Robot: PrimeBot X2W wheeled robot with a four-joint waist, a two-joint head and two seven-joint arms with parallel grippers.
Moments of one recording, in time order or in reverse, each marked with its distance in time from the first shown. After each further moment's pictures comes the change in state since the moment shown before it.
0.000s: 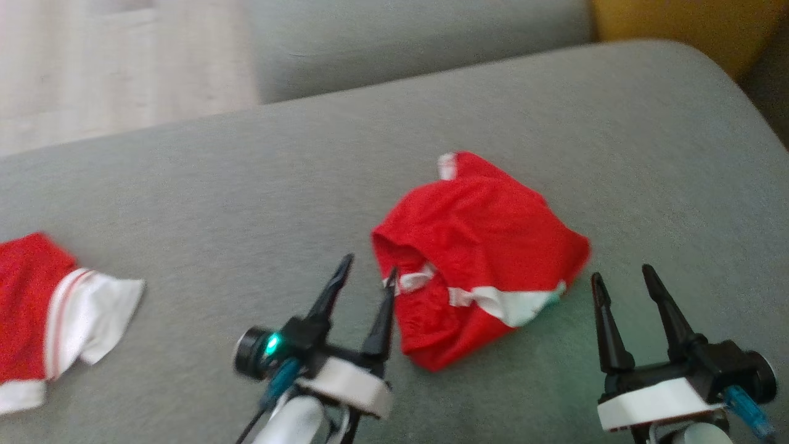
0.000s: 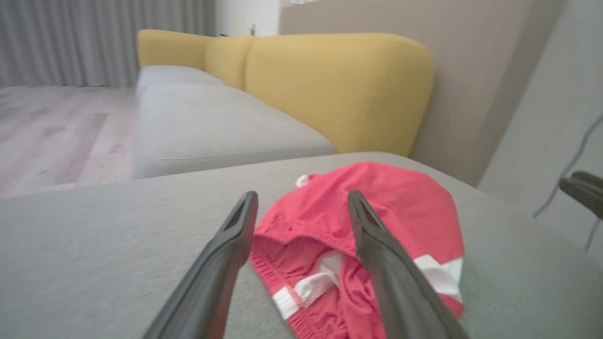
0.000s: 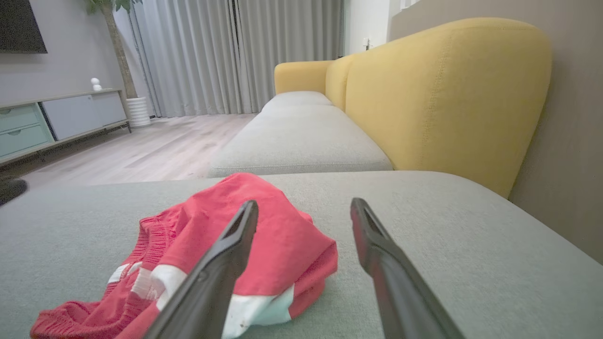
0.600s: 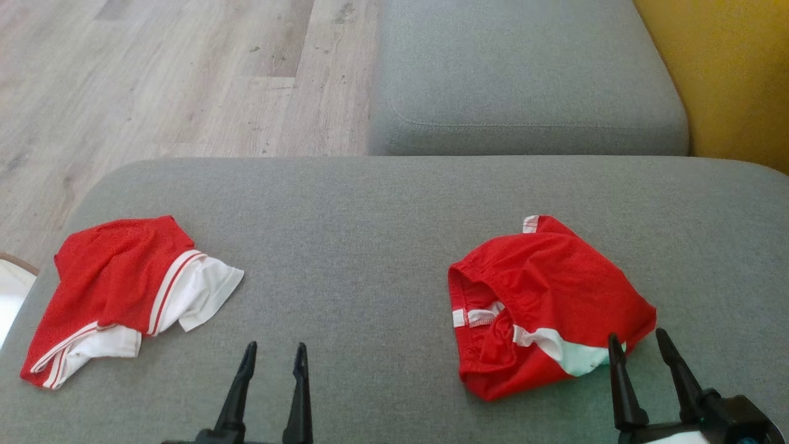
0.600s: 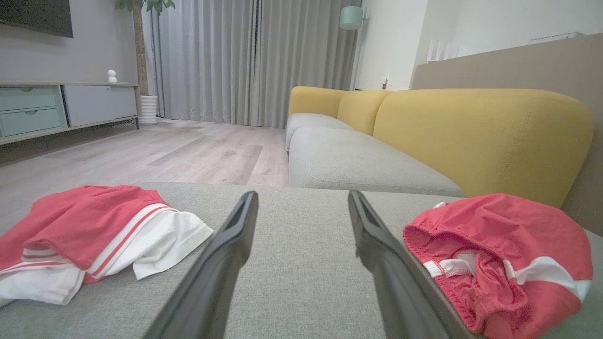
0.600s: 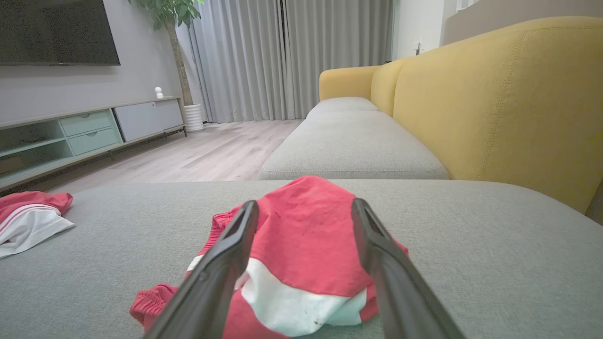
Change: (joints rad) left arm 0.473 0.017 0.354 -0.349 0.187 -0.005 -0.002; right arm 0.144 0.005 -0.048 0.029 0.063 0.000 0.000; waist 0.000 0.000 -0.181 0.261
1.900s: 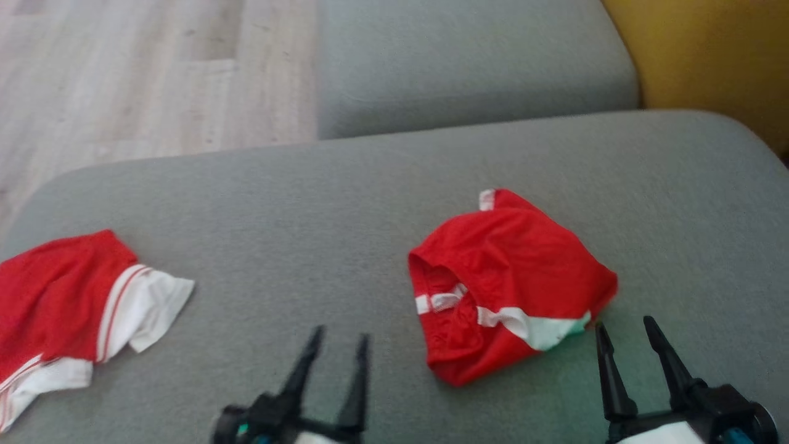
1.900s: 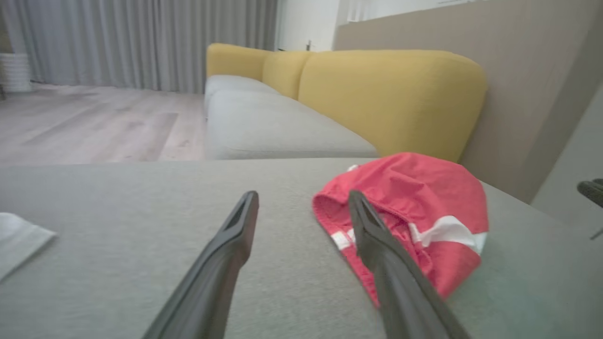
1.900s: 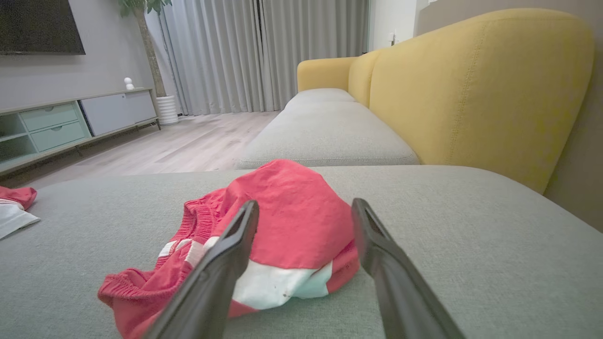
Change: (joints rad) left arm -0.117 -0.007 -0.132 0.129 -0.054 -0.038 0.000; right arm -0.018 0.001 0.023 -0.009 -0.039 0.000 0.000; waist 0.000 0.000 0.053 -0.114
